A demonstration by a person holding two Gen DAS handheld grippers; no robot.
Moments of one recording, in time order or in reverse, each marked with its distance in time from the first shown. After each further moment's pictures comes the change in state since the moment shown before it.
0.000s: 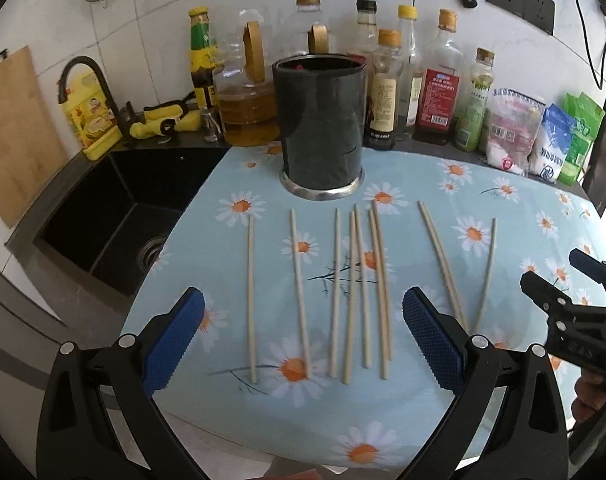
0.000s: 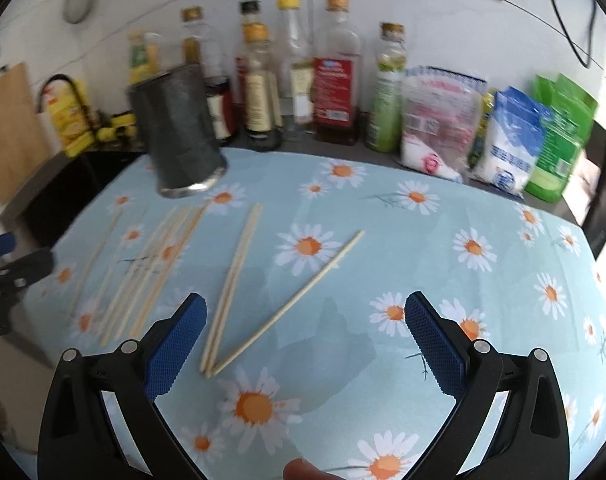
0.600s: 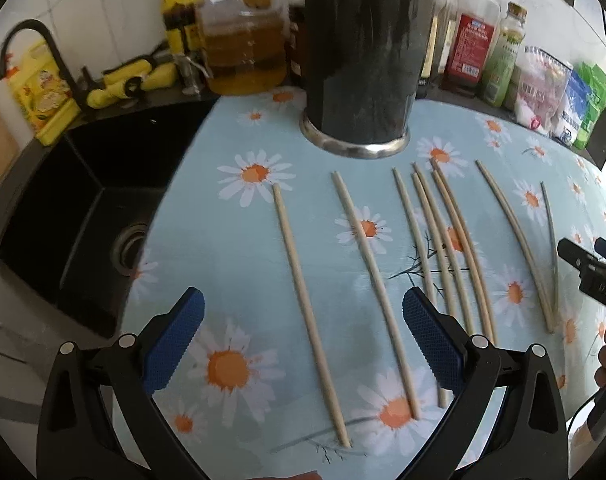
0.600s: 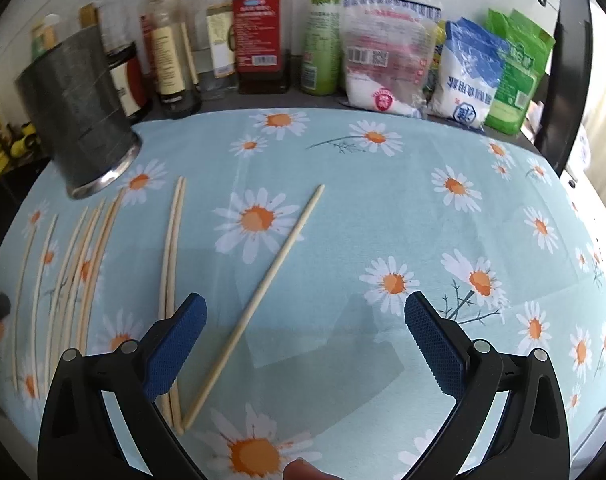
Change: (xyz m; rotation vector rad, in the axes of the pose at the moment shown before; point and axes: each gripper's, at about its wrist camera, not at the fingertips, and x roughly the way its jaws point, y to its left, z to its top) left arm 0.098 0.060 0.008 0.076 0.158 -0.110; right arm 0.063 0.008 0.000 0.196 0.137 -0.231
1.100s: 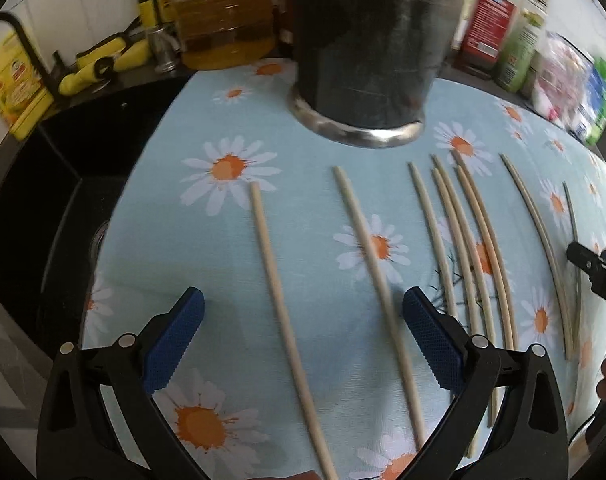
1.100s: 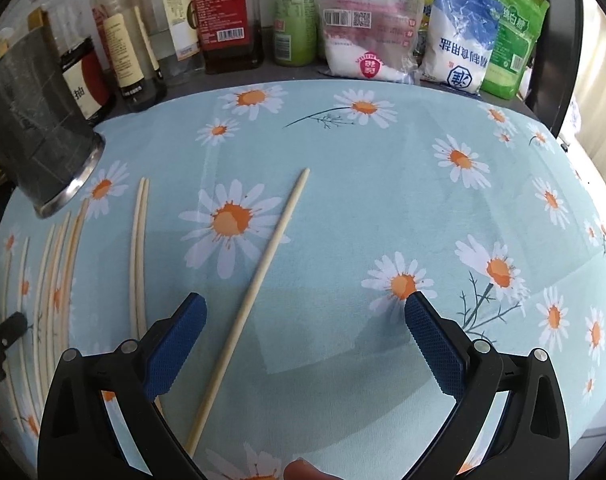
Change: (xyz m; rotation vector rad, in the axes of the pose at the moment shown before) left arm 0.044 0.002 0.019 -0.023 0.080 -0.008; right arm 0.030 -0.006 0.015 0.081 0.097 -0.021
